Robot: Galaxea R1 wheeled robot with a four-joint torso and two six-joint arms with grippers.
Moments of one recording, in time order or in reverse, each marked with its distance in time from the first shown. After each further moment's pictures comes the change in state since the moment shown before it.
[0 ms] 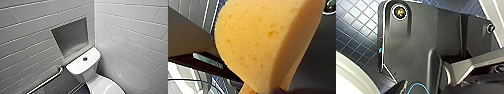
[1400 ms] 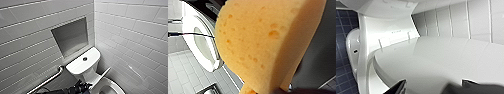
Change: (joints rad) left arm -0.525 0.131 0.164 -0.772 -0.294 -0.029; right arm -0.122 0.030 0.064 -0.120 -0.028 -0.052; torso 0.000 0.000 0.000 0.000
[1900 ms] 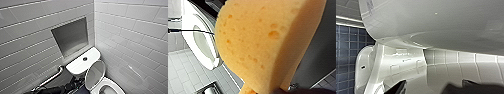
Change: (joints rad) left arm -0.047 -0.029 -0.080 -0.187 -0.120 -0.019; right arm -0.021 -0.007 0.008 0.000 0.002 -0.003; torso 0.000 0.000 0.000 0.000
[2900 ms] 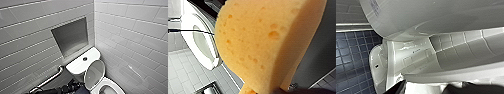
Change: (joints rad) left arm 0.026 -0.072 0.046 0.006 0.100 0.205; right arm 0.000 -0.003 0.000 0.000 0.000 0.000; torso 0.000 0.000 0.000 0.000
